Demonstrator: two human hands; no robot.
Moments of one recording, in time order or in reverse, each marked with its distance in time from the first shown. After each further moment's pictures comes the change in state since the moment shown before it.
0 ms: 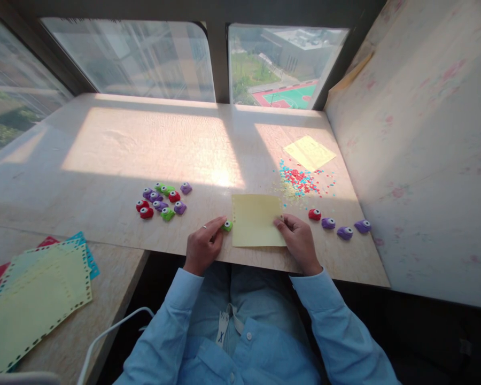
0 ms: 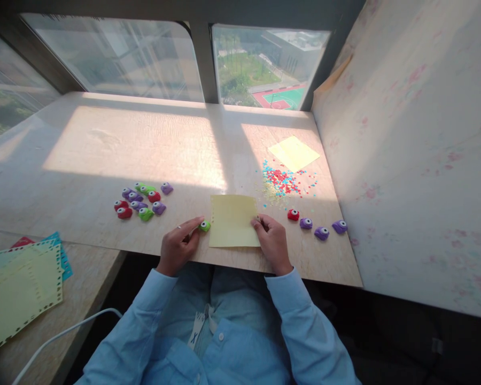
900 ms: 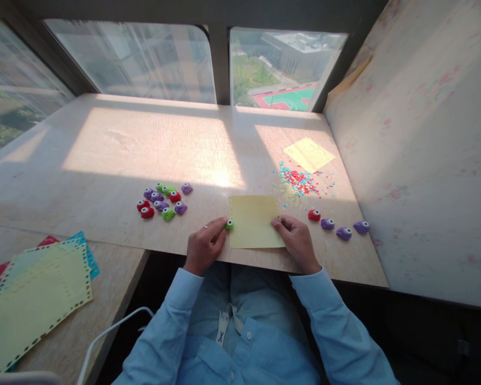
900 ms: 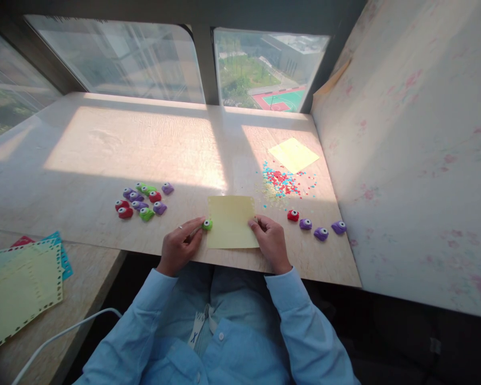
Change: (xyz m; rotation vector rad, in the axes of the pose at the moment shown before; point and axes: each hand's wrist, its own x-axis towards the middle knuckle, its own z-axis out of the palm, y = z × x) left_hand 0.002 0.005 -0.004 -0.009 -0.037 0.010; right_hand 0.000 -0.004 0.001 0.008 -0.048 0.010
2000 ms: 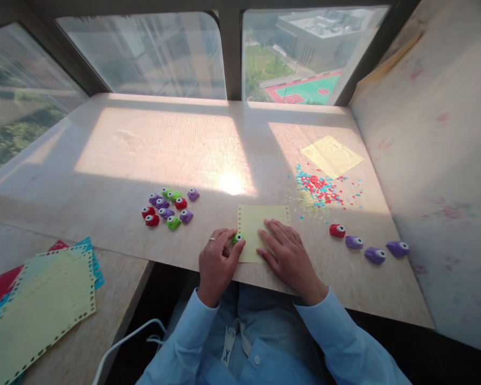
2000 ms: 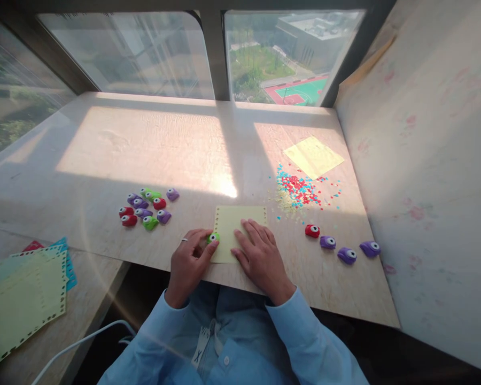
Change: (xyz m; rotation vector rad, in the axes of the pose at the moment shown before) left_hand 0.008 0.032 0.005 0.003 -0.011 -0.358; right_hand 0.000 0.006 0.030 -0.797 -0.189 -0.671
